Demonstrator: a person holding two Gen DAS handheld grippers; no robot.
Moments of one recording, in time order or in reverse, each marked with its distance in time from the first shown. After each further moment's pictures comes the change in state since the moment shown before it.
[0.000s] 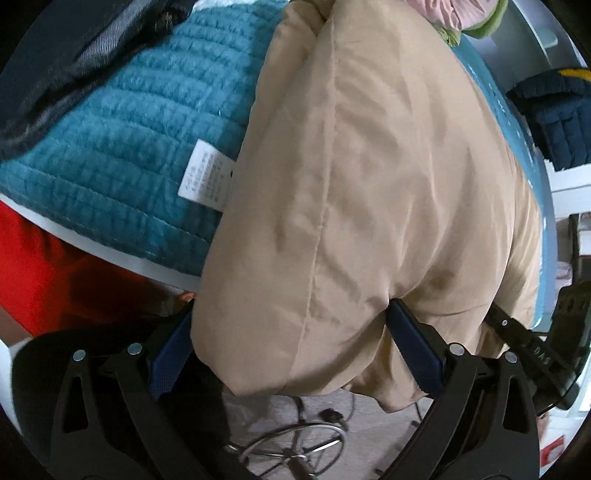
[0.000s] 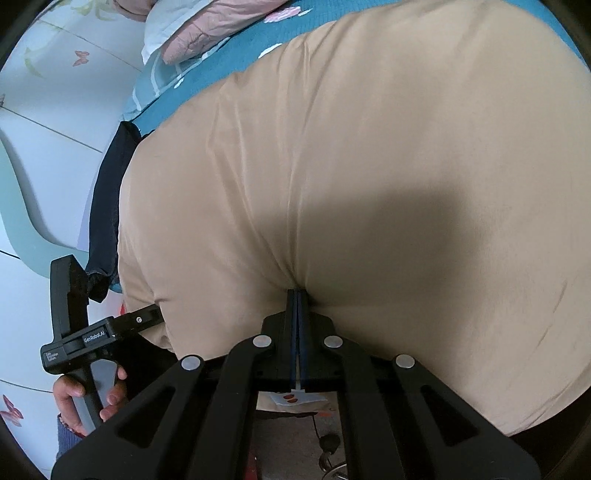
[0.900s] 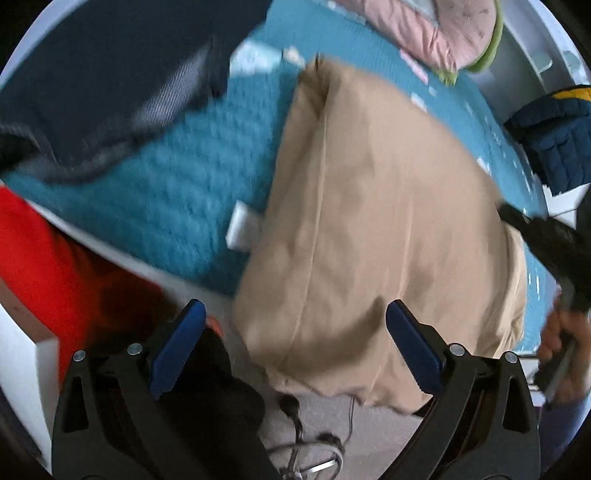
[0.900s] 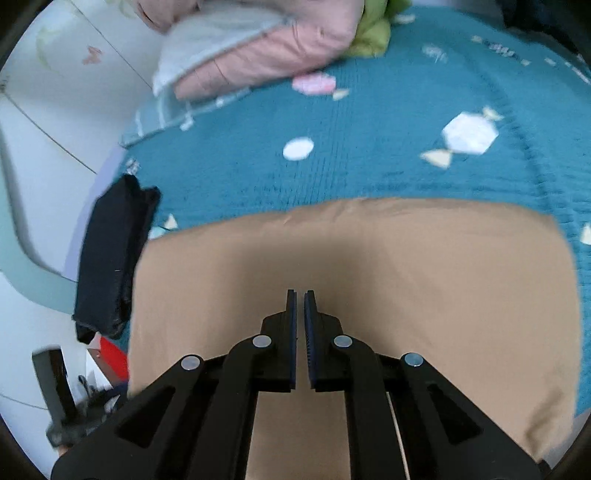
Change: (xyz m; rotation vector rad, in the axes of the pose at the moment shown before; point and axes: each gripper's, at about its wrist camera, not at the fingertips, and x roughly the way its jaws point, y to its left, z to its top) left arm -0.040 -0.003 -0.002 -0.018 -0.113 0.037; right arm 0.007 0.049 0.121 -0.124 -0.029 -0.134
